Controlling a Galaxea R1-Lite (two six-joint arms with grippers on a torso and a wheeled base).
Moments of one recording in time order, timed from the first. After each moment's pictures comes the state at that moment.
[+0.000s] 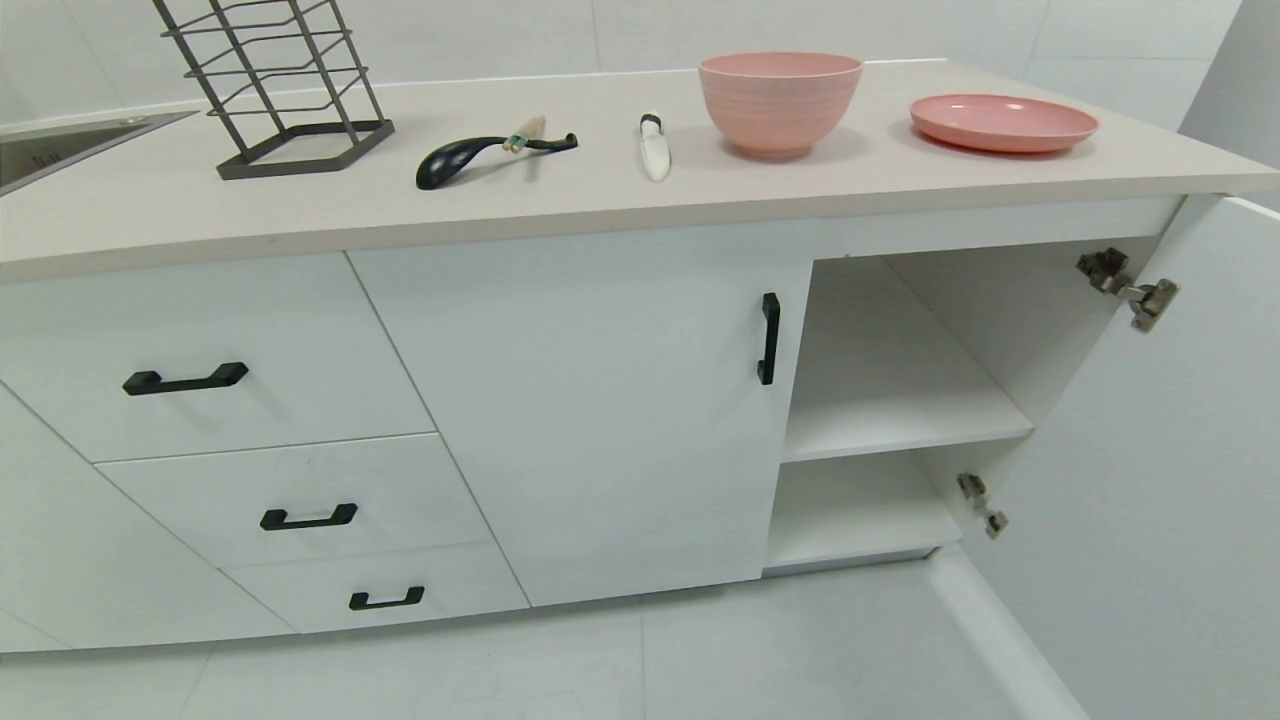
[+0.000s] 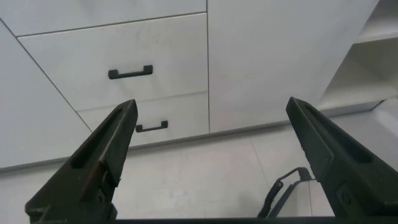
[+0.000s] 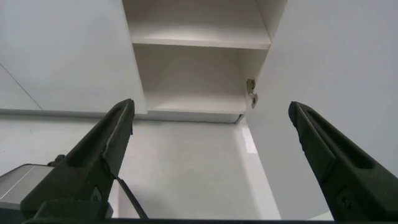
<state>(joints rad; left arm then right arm) 0.00 0.00 0.00 0.00 -0.06 0.03 -0.16 0.10 0.00 -0.05 0.26 -0.10</state>
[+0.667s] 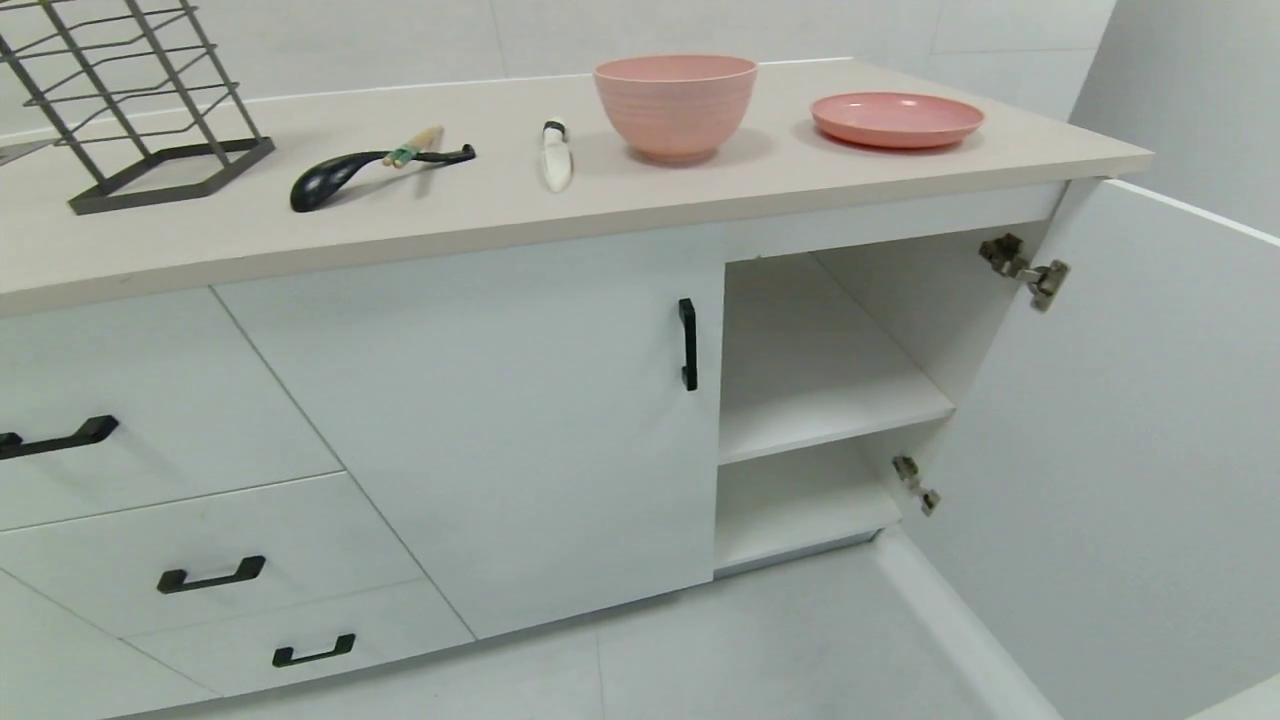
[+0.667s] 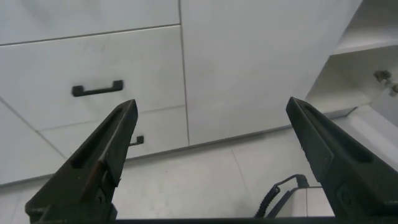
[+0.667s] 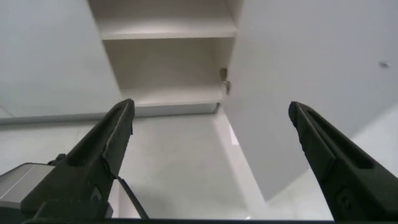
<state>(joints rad) 0.00 0.00 0.00 0.00 -0.02 -0.02 -0.16 0.10 0.00 -0.05 0.26 -0.10</state>
